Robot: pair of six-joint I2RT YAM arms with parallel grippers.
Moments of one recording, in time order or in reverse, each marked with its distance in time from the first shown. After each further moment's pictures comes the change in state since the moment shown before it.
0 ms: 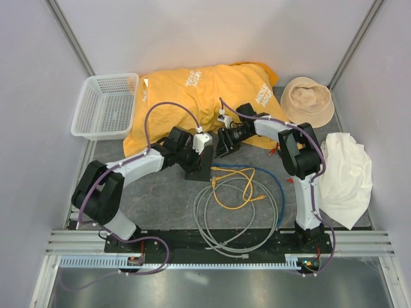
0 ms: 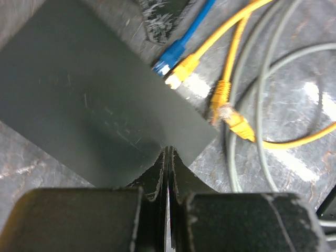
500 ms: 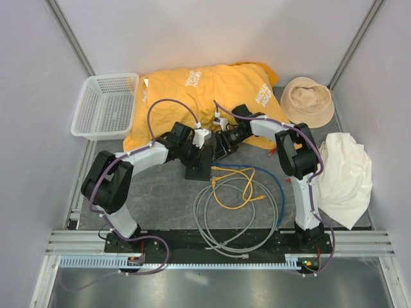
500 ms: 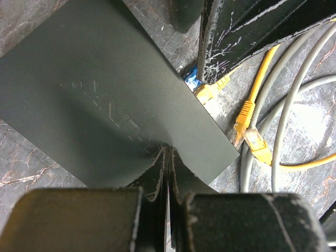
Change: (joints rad) left arm 0.039 0.133 0.089 -0.020 -0.017 -0.089; right arm 0.036 0.021 0.042 -0.073 0.014 -0.072
